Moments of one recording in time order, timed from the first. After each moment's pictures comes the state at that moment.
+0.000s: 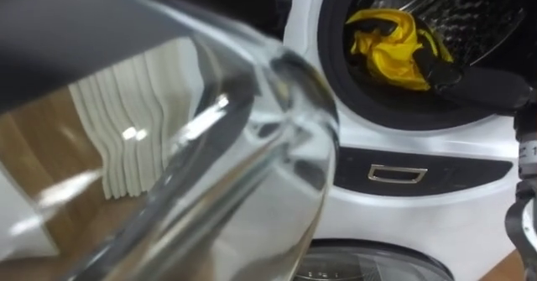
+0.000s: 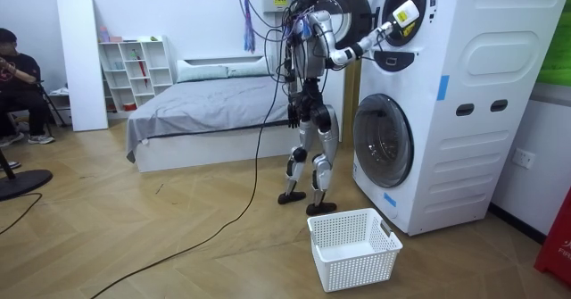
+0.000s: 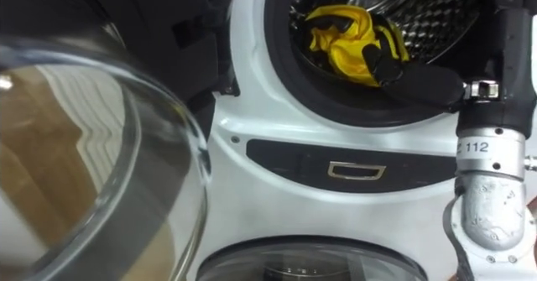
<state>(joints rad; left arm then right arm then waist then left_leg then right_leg) 0.27 0.23 0.15 1.14 0.13 0.05 0.07 -0.18 -0.41 -0.14 -0.19 0.05 -0.09 -0.28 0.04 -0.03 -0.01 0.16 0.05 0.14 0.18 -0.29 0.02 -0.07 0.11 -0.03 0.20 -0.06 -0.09</state>
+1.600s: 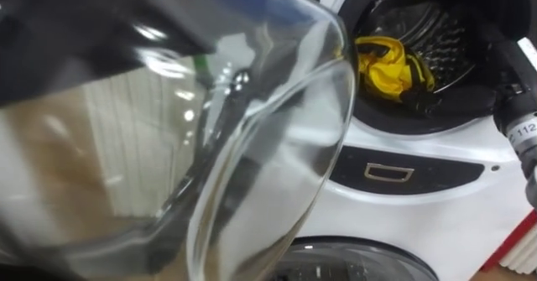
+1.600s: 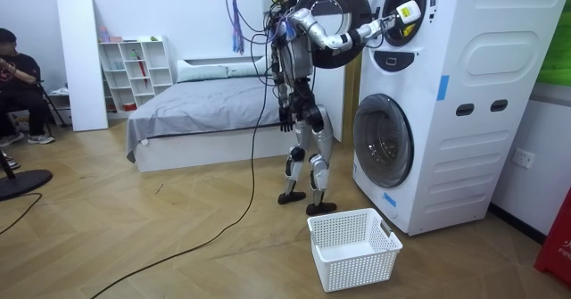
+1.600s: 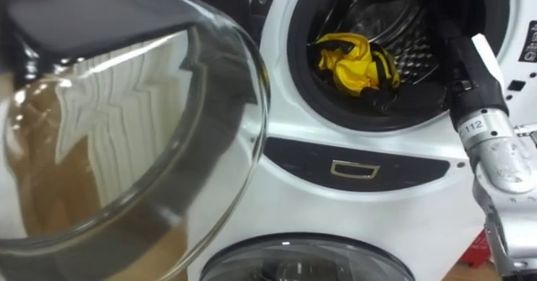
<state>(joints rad) 0.32 0.28 0.18 1.08 0.15 0.14 -0.05 -0.42 -0.60 -0.10 0.29 0.16 -0.02 0.09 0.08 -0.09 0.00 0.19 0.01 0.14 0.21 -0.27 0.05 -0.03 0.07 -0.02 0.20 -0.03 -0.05</state>
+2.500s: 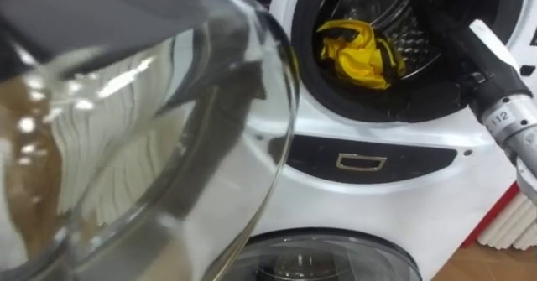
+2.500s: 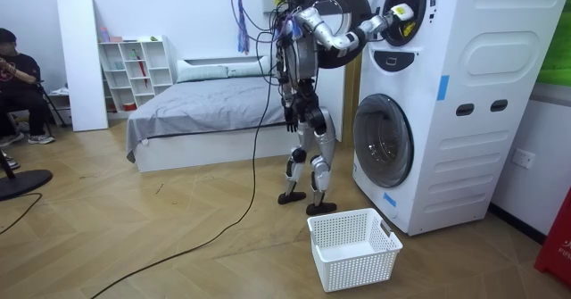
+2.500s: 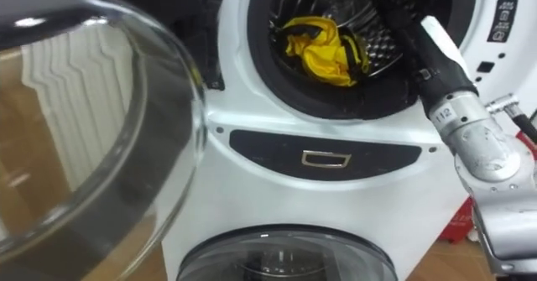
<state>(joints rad) 0.32 0.31 0.15 1.08 0.15 0.06 -0.12 -0.41 -0.62 0.03 -0.05 -0.02 0.10 0.25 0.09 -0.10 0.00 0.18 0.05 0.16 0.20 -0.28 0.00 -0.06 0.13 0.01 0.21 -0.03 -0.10</state>
